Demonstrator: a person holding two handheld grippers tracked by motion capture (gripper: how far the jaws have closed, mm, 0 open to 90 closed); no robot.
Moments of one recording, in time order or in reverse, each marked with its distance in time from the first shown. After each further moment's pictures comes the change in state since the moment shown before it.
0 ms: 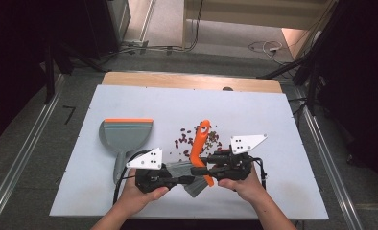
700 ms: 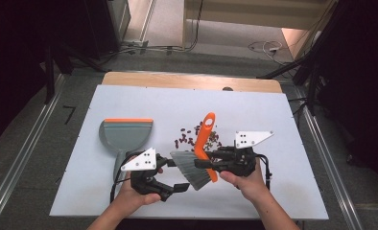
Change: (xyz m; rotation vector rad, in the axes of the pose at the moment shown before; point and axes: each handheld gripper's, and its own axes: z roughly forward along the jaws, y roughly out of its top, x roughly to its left) left arm -0.001 -0.007 -0.013 -0.021 0.162 -0.021; right arm 0.003 0.012 -0.012 0.015 -0.147 0.047
